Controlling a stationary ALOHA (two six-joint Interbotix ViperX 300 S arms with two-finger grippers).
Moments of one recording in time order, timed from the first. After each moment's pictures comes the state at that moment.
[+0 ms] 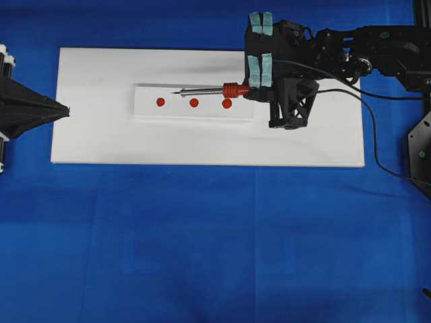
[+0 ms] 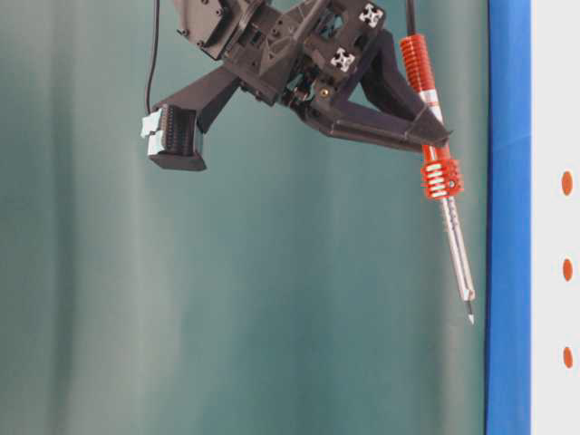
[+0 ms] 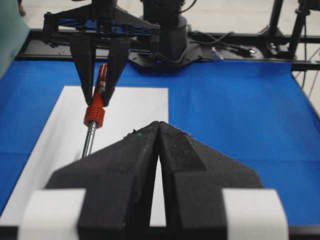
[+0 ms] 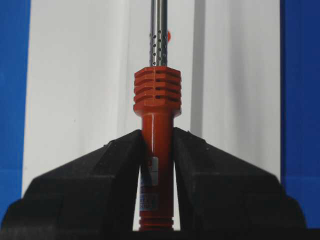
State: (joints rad) left arm -0.01 -1.02 1.22 0.00 -0.27 -0.01; right arm -0.26 -0.13 0.57 0.25 0.43 -0.32
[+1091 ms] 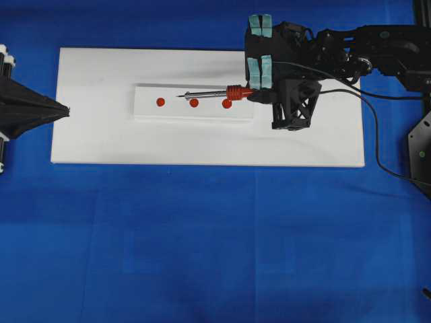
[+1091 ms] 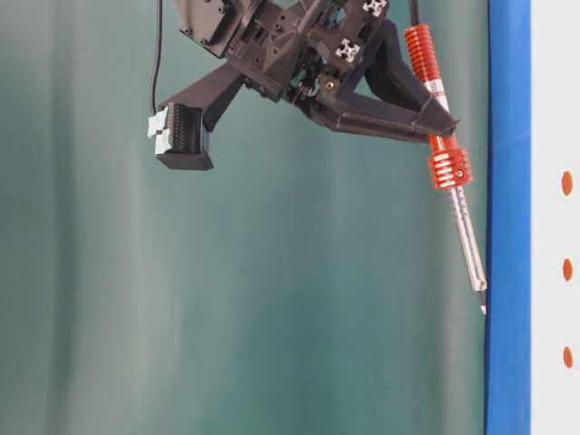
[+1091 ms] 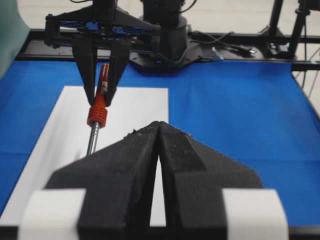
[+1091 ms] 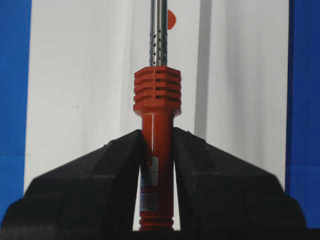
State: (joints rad) left arm -0.01 -1.02 1.22 0.00 -0.27 -0.01; right arm -0.26 -0.13 0.57 0.24 0.46 -0.32
